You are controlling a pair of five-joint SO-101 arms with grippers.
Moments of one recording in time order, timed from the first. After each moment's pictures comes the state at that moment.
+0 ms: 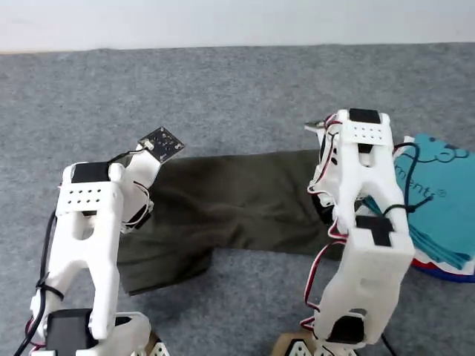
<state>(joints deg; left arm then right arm) -7.3 -15.0 33.0 78.5 -38.3 2.0 25.5 -10.7 100.6 24.4</state>
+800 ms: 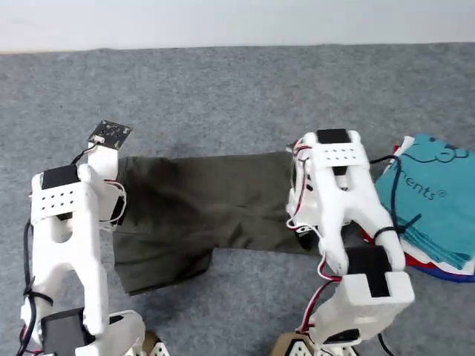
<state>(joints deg) -17.6 -15.0 33.0 78.5 -23.3 -8.2 9.0 11.2 100.3 8.0</state>
